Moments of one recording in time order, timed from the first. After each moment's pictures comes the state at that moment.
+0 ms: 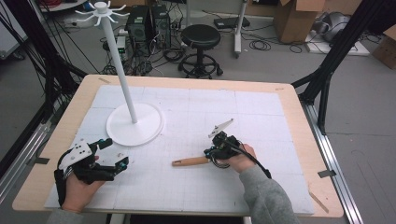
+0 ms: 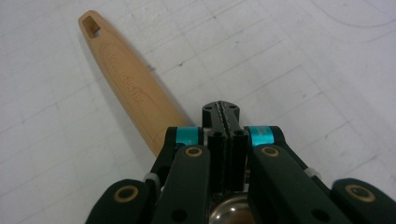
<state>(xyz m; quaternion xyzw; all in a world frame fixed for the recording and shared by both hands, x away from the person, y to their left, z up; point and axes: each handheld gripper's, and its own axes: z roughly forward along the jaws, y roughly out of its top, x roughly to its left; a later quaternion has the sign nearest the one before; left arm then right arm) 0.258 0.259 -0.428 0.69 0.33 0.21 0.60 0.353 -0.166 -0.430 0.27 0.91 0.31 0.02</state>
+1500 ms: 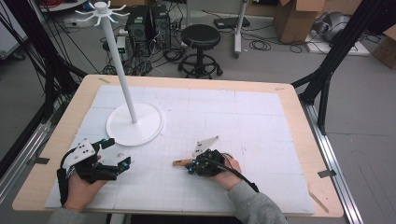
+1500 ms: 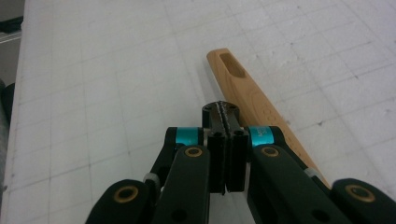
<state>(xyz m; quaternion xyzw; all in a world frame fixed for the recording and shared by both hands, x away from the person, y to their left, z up) 0.260 0.254 -0.429 0.70 0.33 0.21 0.59 0.306 -0.119 -0.437 0.17 0.91 0.37 0.02</state>
